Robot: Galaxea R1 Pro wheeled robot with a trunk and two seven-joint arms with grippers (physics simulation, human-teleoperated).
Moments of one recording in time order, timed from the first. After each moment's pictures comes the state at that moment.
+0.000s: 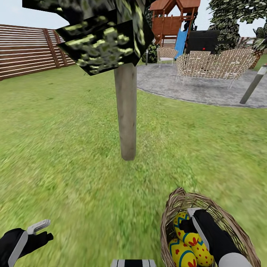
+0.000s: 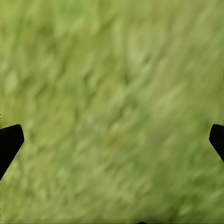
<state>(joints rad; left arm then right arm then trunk) -0.35 0.30 0.29 -0.85 0.27 0.84 0.00 -0.48 -0.10 0.03 -0.84 0.01 0.88 0.02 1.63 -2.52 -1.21</state>
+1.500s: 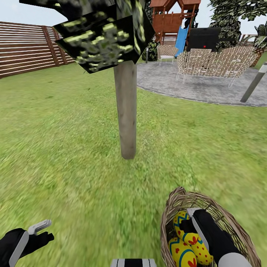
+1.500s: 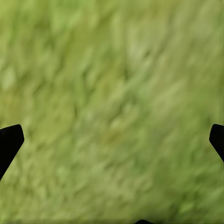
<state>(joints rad) -0.35 0.30 0.29 -0.85 0.27 0.84 0.00 -0.48 -0.10 0.03 -0.84 0.01 0.88 0.02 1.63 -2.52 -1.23</state>
